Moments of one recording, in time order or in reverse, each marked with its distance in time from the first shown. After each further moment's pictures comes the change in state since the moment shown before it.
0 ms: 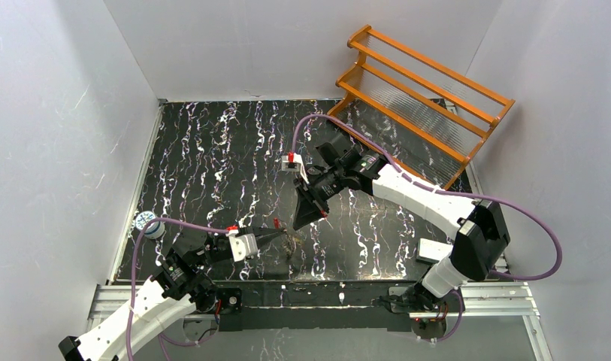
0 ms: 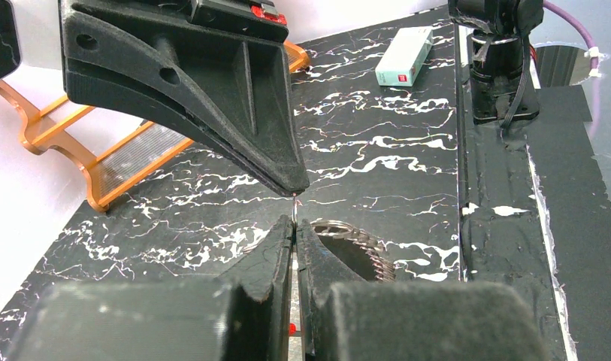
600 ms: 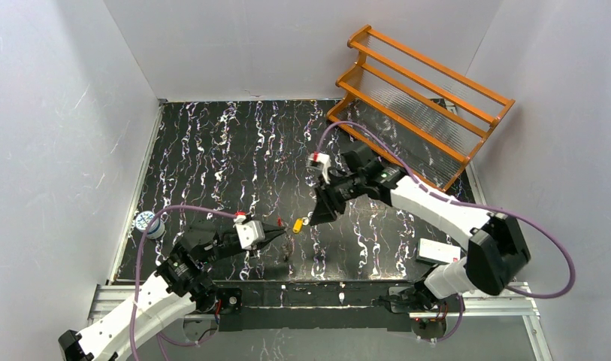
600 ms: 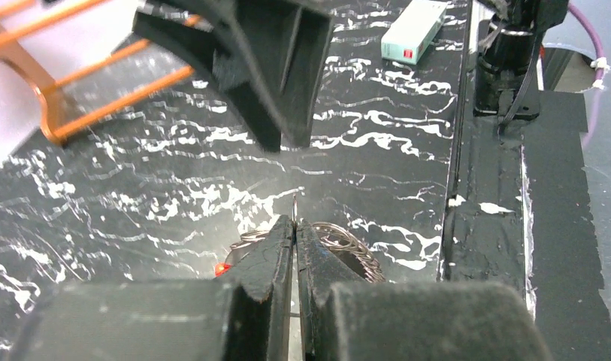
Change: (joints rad) left arm 0.000 0.058 0.003 -0.019 -0.064 -0.110; right arm -0.102 -0.101 -0.223 0.141 0.180 0.089
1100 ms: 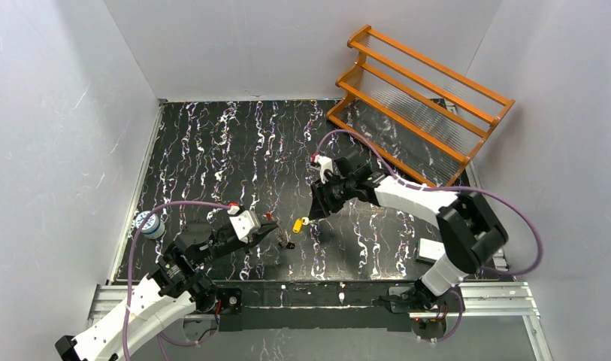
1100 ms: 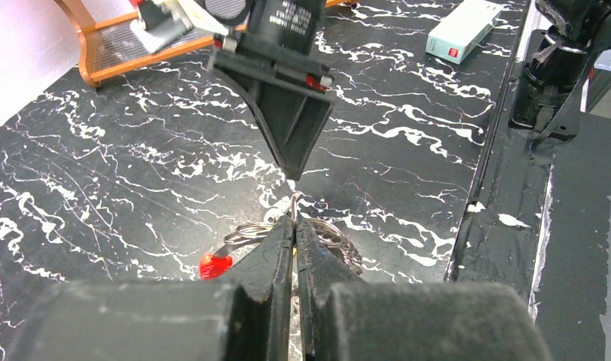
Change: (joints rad) left arm 0.000 -0.017 0.073 -0.153 -0.161 -0.090; right arm -0.042 0.095 -0.136 0.230 0.268 0.173
